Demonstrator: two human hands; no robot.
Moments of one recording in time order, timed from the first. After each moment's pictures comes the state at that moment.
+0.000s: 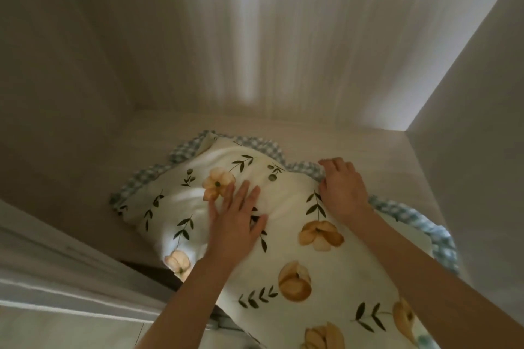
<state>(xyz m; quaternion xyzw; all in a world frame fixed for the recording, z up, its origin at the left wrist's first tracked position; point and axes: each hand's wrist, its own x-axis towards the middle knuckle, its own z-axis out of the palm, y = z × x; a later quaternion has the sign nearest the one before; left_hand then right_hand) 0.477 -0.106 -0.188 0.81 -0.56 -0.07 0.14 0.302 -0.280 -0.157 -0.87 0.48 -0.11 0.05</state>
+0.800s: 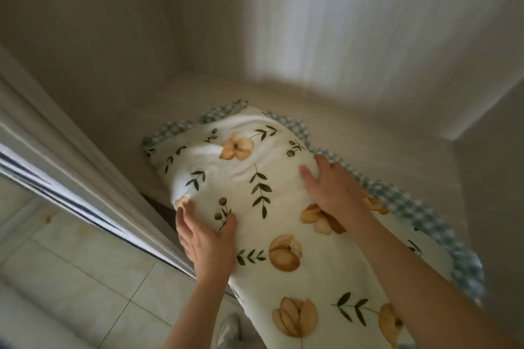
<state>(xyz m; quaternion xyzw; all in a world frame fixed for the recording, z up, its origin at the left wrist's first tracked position) 0.395 -0.031 -0.206 0.87 -0.03 -0.11 0.48 0.313 -0.259 -0.174 -0.88 0.44 -0.02 0.15</state>
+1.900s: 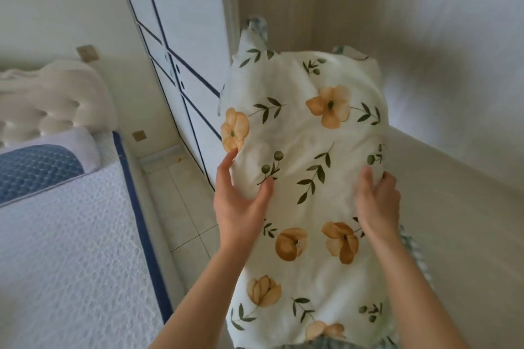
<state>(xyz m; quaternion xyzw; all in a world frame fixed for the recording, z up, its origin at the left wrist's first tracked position) 0.207 0.075 -0.086 0.75 -0.03 0.18 0.63 0.184 -0.140 -0.098 -0.79 0.36 -0.21 0.46</state>
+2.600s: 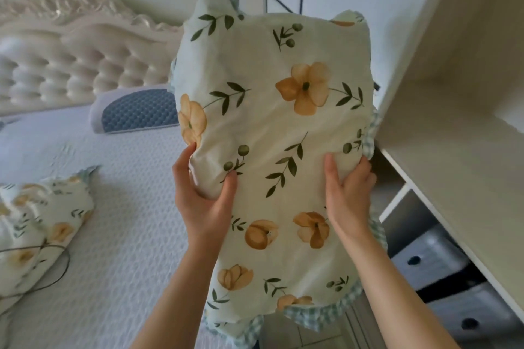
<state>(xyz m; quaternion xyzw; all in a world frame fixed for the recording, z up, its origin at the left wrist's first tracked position) 0.140 0.349 -0.103 0.71 0.08 0.42 0.56 0.195 0.145 -0.107 -0.82 0.10 -0.13 0.55</state>
